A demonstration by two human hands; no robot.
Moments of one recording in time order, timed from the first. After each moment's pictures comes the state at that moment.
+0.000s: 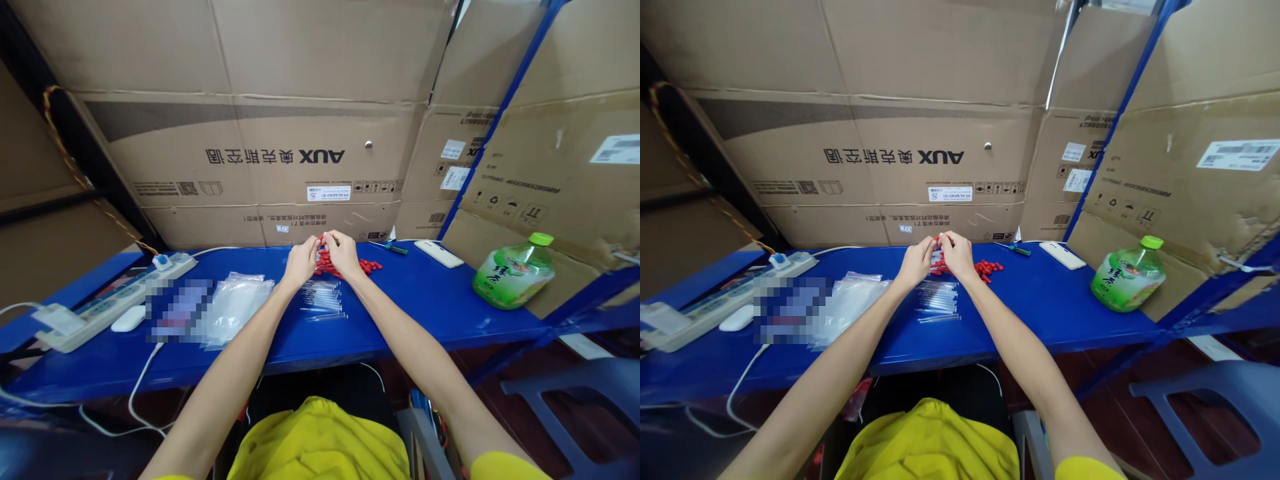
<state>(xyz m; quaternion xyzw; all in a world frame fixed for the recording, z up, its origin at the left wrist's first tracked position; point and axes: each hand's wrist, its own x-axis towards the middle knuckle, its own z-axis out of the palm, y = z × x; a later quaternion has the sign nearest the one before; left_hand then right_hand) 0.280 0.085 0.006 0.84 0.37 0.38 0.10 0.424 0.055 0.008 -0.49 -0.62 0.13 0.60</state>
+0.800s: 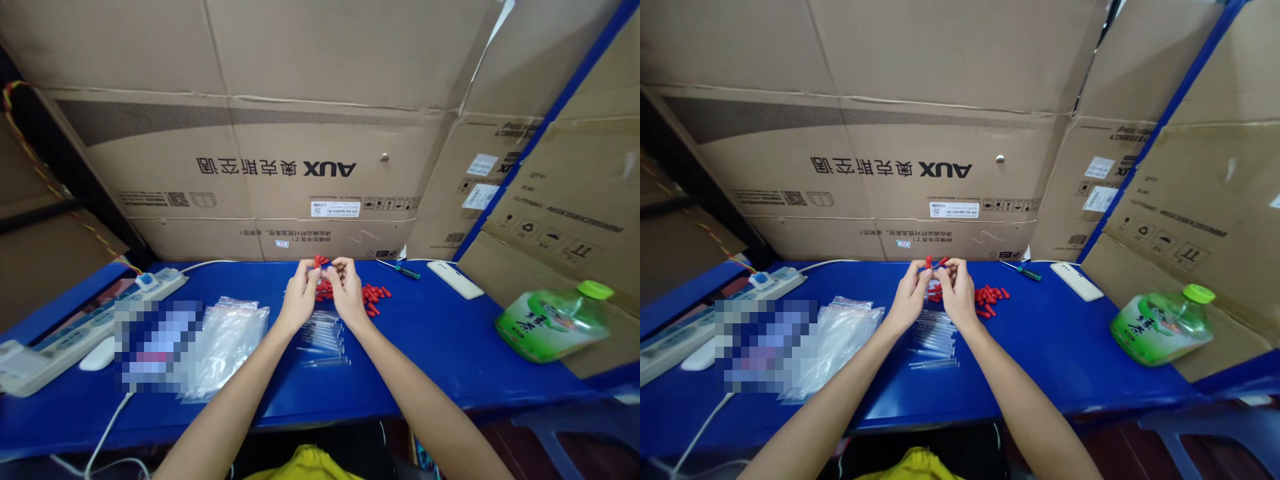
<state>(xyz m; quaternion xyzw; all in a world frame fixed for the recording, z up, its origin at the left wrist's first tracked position) 0.282 0.069 0.008 0.71 0.32 0.50 0.38 0.416 0.044 -0.006 -0.50 -0.58 0.19 0.62</state>
